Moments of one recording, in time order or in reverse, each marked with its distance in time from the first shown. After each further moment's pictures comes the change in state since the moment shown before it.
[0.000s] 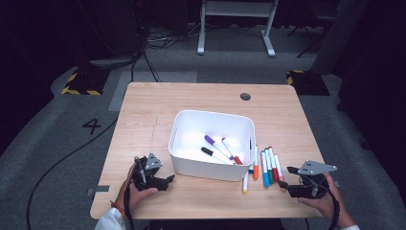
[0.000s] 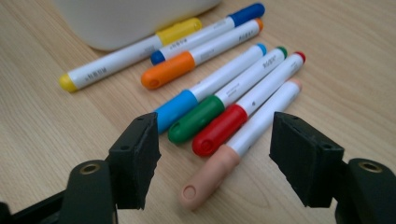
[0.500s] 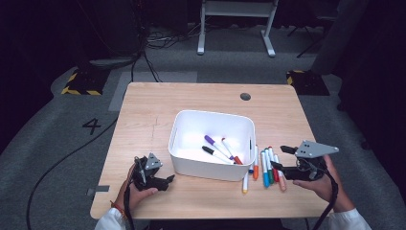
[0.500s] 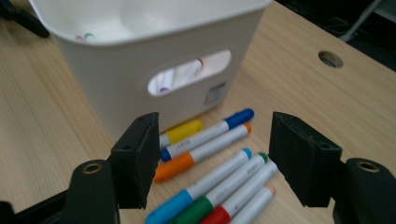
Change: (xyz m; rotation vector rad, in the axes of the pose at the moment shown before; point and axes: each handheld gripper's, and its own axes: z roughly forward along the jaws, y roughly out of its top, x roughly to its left) left arm 0.000 0.000 0.000 0.000 -0.003 0.005; right arm 0.003 0.079 -0.025 -0.125 0.006 -0.127
